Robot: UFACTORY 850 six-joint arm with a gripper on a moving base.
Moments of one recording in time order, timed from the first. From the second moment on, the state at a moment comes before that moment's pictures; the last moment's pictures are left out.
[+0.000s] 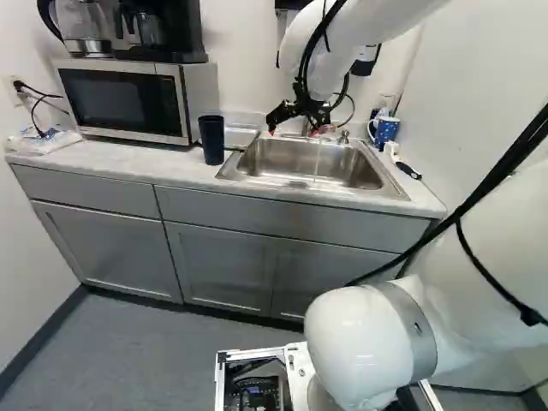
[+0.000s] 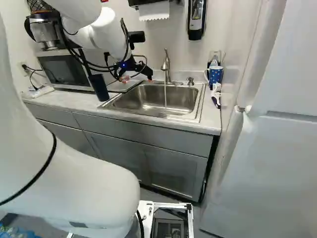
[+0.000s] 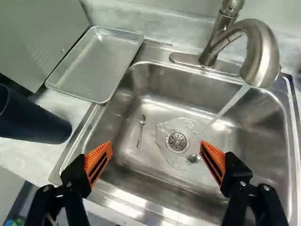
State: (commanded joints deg) arm 4.1 13.1 -51.4 0.0 -21.9 0.0
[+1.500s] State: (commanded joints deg) arm 20.4 12.4 -52.1 0.0 -21.9 0.0
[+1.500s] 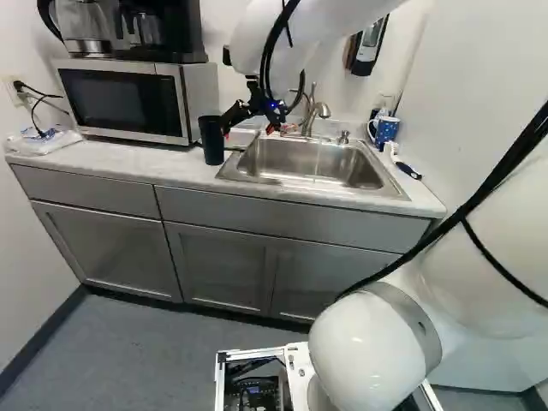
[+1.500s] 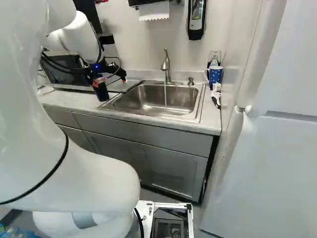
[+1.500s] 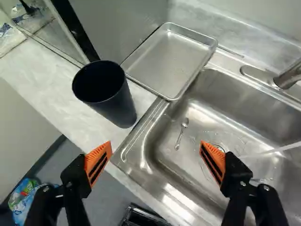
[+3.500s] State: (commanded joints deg) arm 27.1 3.9 -48.9 0.0 0.0 0.0
